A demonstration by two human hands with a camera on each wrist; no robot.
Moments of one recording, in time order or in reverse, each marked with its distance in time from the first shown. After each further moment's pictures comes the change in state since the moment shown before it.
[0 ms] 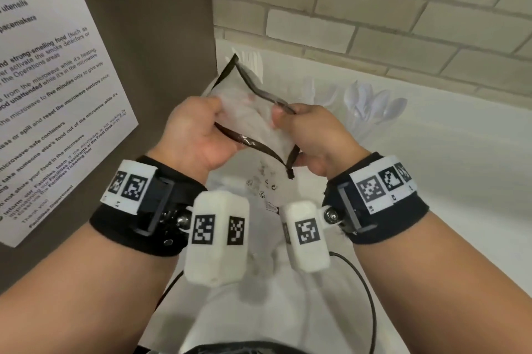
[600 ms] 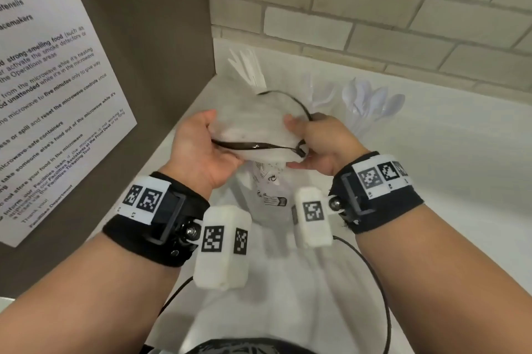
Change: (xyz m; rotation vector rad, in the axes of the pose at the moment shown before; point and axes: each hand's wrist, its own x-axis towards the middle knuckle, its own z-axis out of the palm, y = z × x) left_hand -0.006 -0.020 -0.015 -0.169 -0.041 -0.089; right_hand 0.016 0.021 -0.019 0.146 0.035 0.158
